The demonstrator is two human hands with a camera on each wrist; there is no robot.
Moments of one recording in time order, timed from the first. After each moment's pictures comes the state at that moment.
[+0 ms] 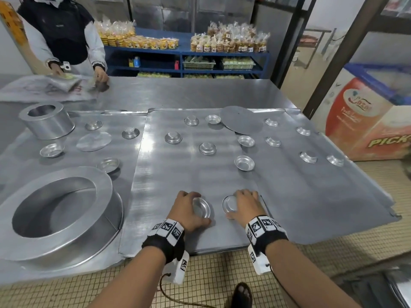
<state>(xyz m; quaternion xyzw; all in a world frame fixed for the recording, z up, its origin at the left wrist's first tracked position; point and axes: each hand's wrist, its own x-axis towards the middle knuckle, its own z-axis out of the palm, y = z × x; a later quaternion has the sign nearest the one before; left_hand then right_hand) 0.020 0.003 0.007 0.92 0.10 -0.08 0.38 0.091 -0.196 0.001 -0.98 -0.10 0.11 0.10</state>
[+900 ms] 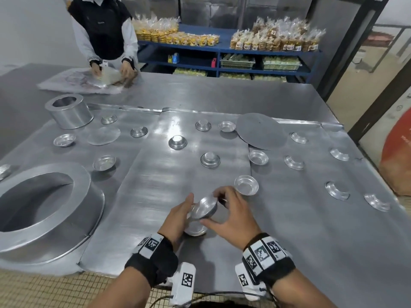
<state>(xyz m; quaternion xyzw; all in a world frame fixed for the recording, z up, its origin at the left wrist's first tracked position) 0.083 -0.059 0.006 0.55 0.31 -0.03 0.77 0.158 -0.217 0.029 -0.81 -0.35 0.05 0.47</state>
